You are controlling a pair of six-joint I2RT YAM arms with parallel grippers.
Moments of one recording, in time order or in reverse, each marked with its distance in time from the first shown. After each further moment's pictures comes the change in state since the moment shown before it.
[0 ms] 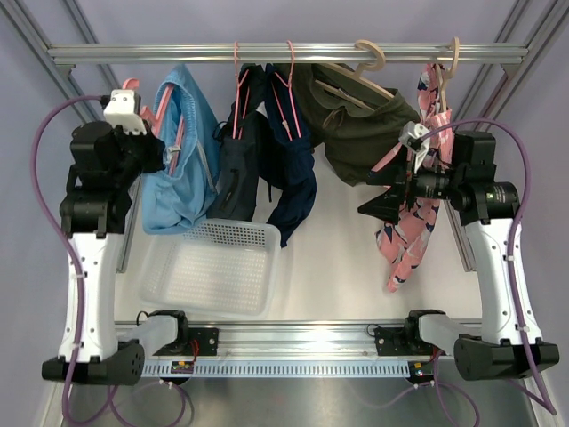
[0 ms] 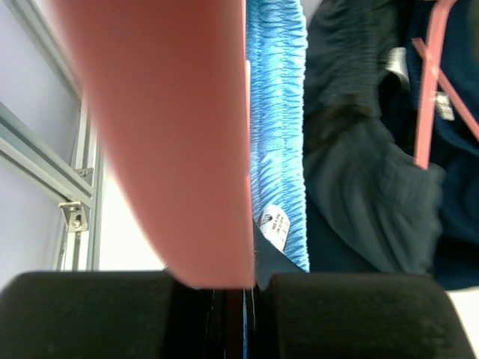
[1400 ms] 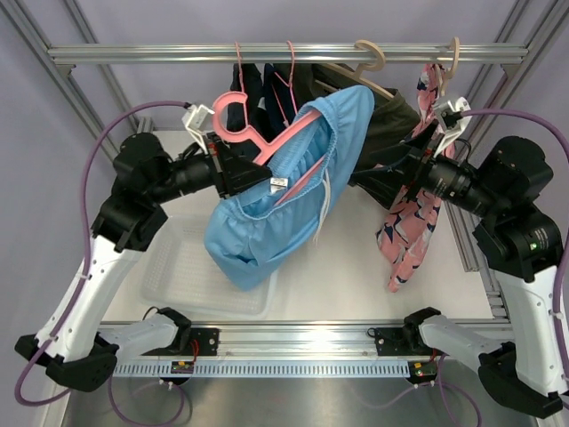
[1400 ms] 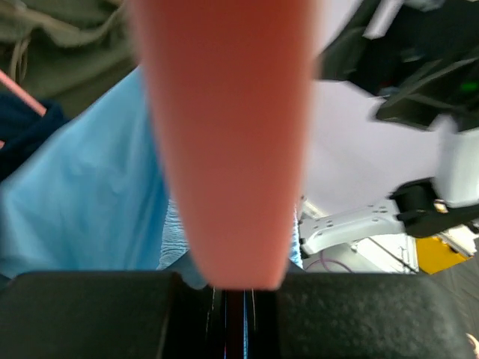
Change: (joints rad) left arm -0.465 -0.079 -0.094 0.351 0.594 -0.487; right arm 0.375 -0.093 0.264 0.239 0.569 0.614
